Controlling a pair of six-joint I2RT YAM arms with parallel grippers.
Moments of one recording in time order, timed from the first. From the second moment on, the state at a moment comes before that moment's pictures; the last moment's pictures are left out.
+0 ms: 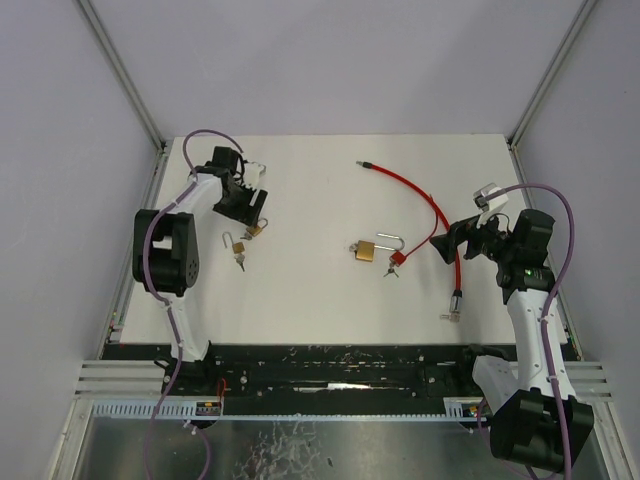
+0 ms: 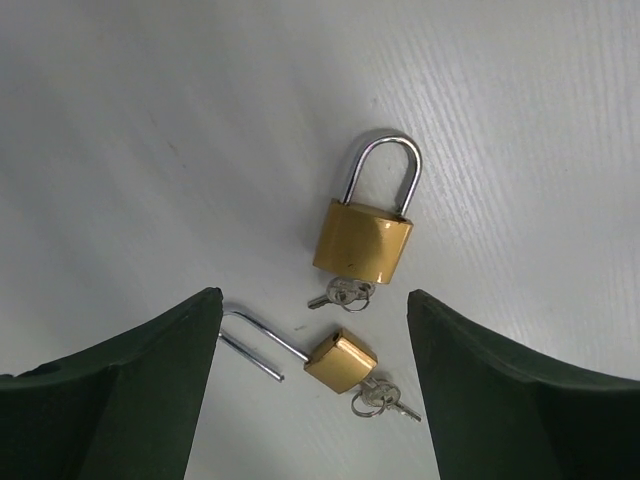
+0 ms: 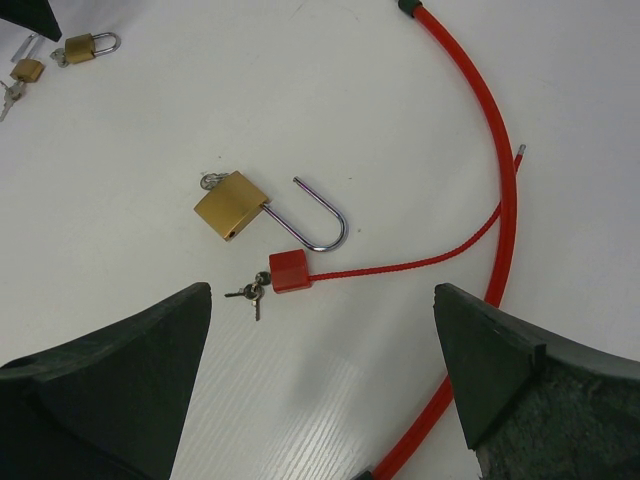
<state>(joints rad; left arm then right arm) -0.06 1.94 1.46 -0.67 0.18 0.31 -0.22 0.89 0.68 -0.25 -0.79 -0.23</state>
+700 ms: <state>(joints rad) -0.11 2.06 1.49 -0.69 0.25 0.37 -0.22 0.89 0.68 -0.25 -0.79 -0.23</state>
